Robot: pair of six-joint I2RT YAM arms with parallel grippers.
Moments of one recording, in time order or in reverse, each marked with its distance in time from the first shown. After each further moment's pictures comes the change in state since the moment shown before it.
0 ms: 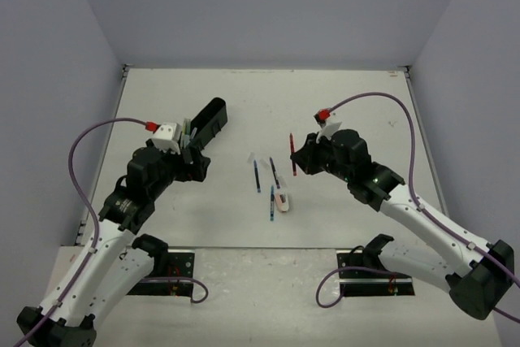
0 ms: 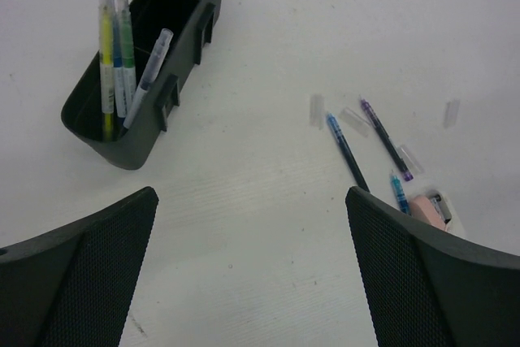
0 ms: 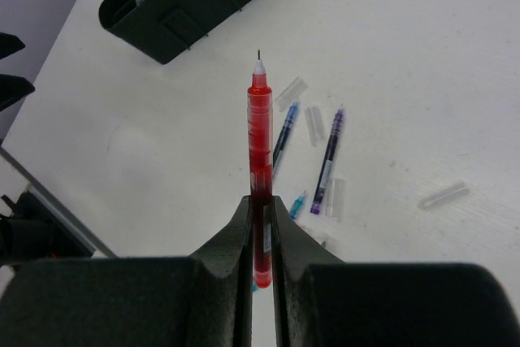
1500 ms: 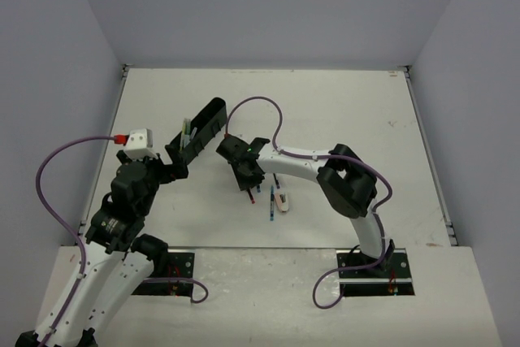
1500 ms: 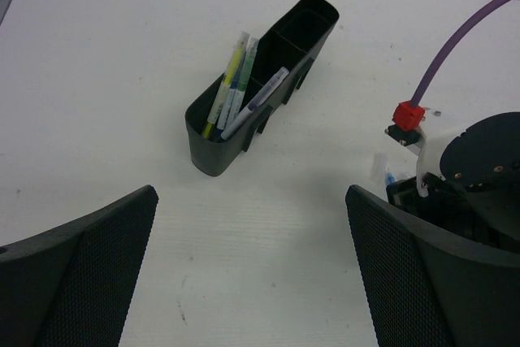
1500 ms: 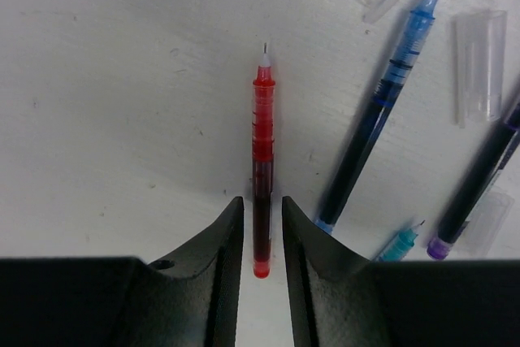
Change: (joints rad) left arm 0.000 -0.162 -0.001 -0.068 -0.298 -0.059; right arm 0.312 1.070 0.722 -0.458 0.218 0.156
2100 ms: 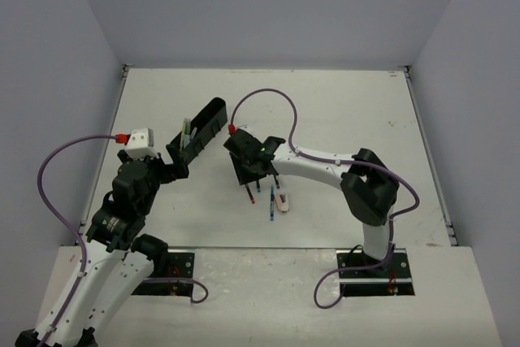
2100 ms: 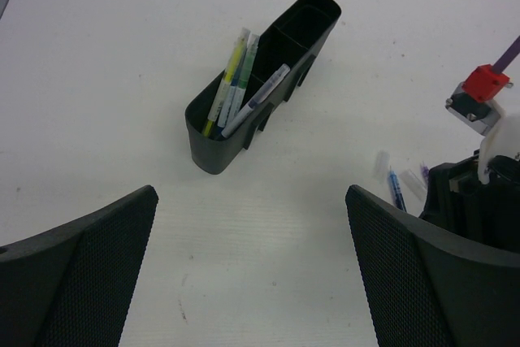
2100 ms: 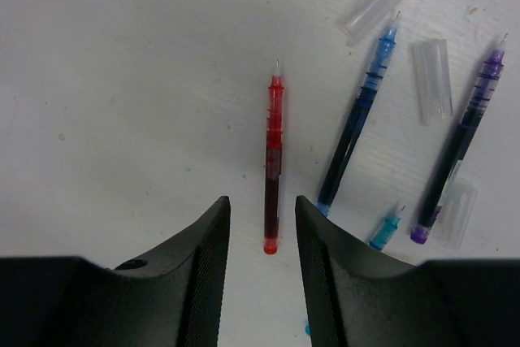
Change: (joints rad) left arm 0.000 0.012 0.000 0.000 0.000 0.000; right arm -0.008 -0.177 -0.125 0.121 0.012 -0.016
